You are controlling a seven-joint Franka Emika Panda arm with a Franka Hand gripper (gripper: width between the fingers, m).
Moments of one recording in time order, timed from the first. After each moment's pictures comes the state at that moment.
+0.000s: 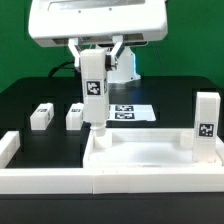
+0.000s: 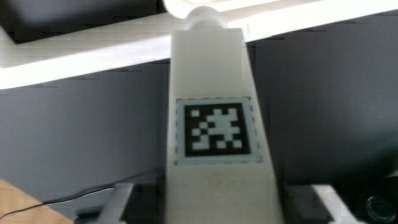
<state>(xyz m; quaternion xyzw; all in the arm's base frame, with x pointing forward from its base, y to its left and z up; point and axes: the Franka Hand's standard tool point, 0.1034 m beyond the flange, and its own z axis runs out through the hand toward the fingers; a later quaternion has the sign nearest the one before) 0.622 -0.047 0.161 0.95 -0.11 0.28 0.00</state>
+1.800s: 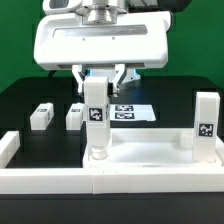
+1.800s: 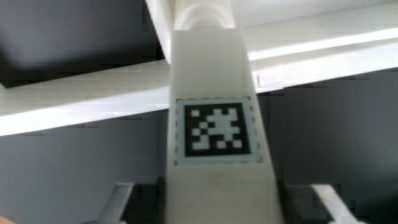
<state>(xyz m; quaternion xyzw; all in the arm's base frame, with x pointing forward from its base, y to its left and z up) 0.614 -0.054 0.126 0.96 -0.11 0.27 0.01</state>
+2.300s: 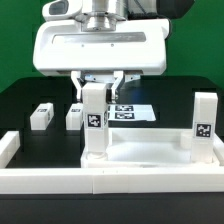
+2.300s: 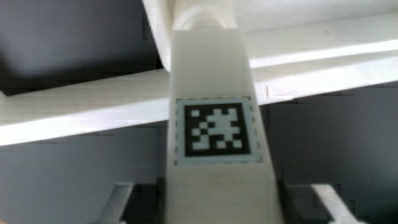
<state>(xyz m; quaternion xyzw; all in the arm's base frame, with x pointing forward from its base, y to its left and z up) 0.612 -0.054 0.114 0.96 -0.11 0.26 0.02</state>
